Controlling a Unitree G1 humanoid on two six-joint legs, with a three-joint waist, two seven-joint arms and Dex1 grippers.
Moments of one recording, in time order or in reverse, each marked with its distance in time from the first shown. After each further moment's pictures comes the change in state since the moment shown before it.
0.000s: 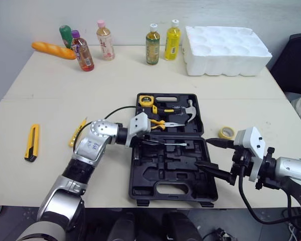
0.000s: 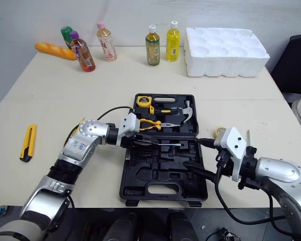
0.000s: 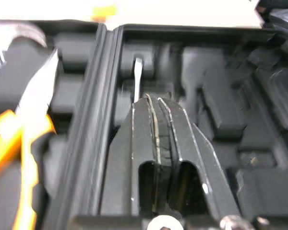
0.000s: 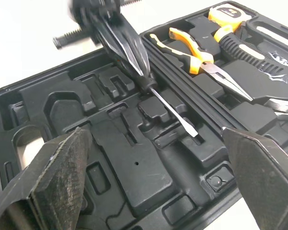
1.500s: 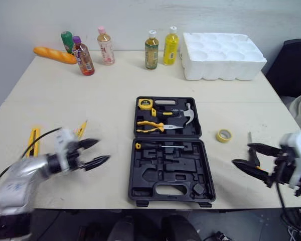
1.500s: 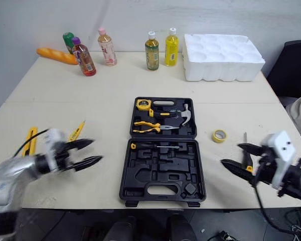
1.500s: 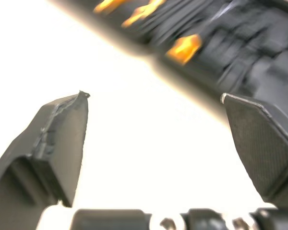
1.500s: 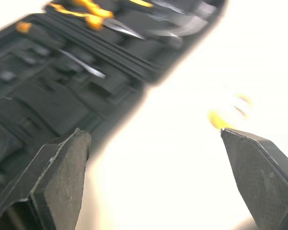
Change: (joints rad) left arm 0.723 0.284 0.709 -0.370 -0.284 0.301 0.155; right arm 0.295 -0.041 -0.422 0.210 0.010 0.021 0.095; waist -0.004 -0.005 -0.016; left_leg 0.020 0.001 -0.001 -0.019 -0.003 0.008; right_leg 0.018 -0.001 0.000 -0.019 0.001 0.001
